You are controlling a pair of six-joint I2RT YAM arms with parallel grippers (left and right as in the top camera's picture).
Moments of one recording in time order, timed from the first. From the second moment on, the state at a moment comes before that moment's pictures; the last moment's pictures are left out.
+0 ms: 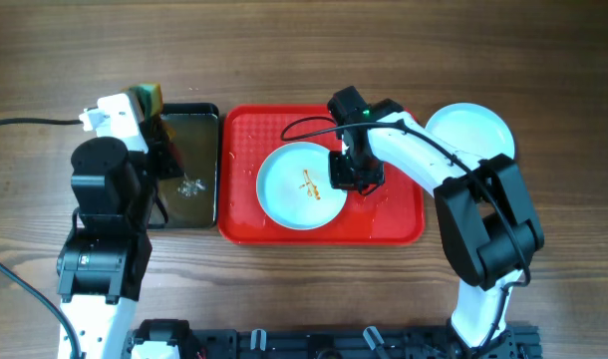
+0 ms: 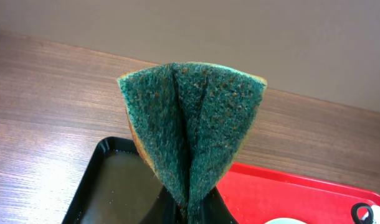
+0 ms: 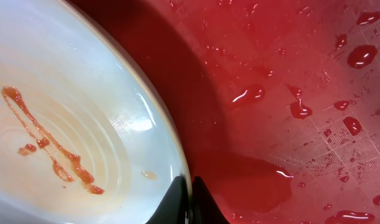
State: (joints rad) left arm -0.05 0.89 0.85 -0.37 -0.08 -0.23; right arm 0.48 2.01 1.35 -0.92 -0.17 0.44
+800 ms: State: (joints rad) left arm -0.05 1.39 0.85 -0.49 -0.07 -0.23; right arm 0.48 2.01 1.35 -0.92 -0.17 0.44
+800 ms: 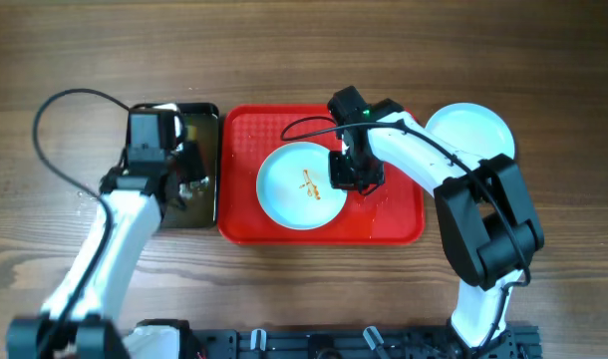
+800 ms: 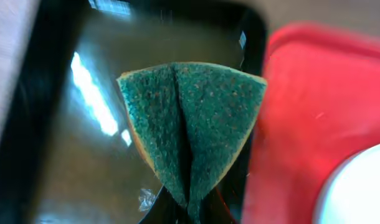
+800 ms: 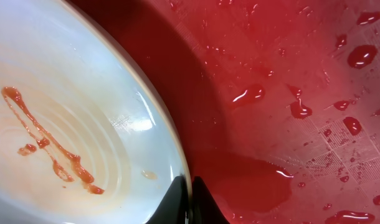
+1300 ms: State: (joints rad) left arm -0.05 1.44 0.87 -0.48 0.25 -0.24; right arm 0.48 2.01 1.35 -0.92 -0.17 0.44
